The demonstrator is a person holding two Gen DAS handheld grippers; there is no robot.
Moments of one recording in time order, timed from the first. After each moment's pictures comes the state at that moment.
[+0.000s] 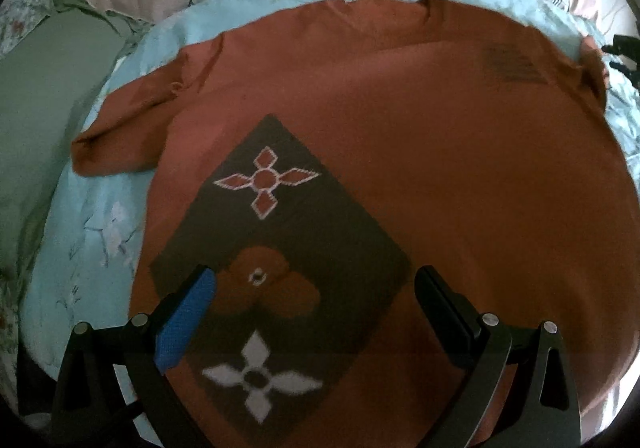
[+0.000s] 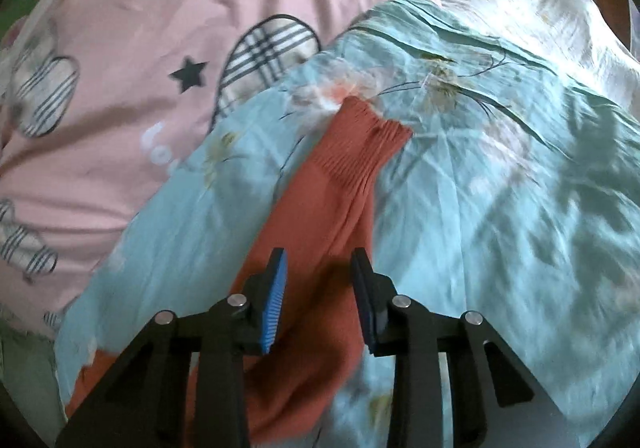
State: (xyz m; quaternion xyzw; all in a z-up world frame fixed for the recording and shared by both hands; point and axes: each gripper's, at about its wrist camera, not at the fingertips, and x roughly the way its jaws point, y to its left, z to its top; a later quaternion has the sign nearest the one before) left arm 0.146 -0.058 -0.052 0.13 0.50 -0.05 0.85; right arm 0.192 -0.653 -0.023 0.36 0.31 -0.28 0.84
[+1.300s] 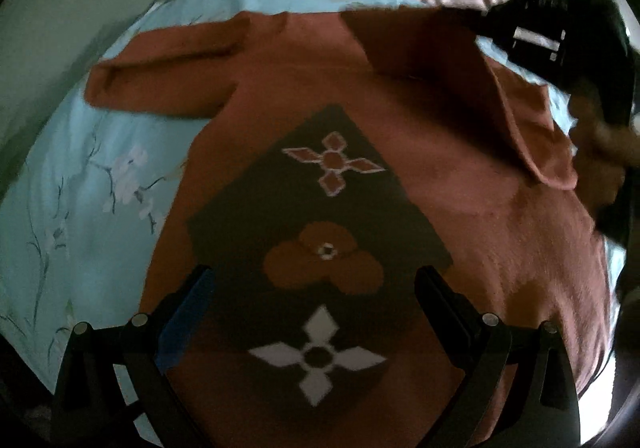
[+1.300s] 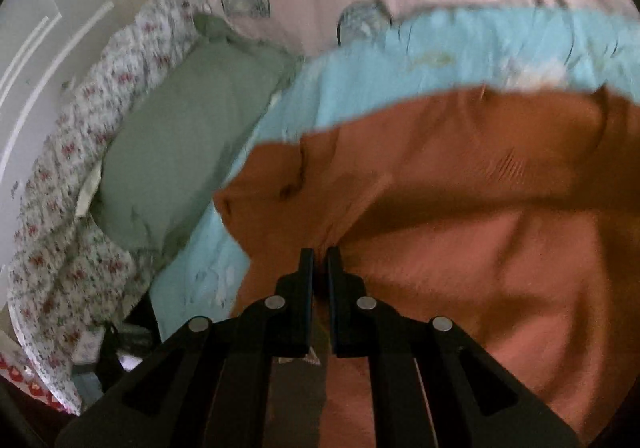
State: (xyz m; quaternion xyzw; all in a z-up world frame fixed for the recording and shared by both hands) left arm 0.139 0.016 -0.045 -0.03 0.50 -0.07 0.86; right arm 0.294 -0.146 -0.036 0.23 0.45 0.29 0.82
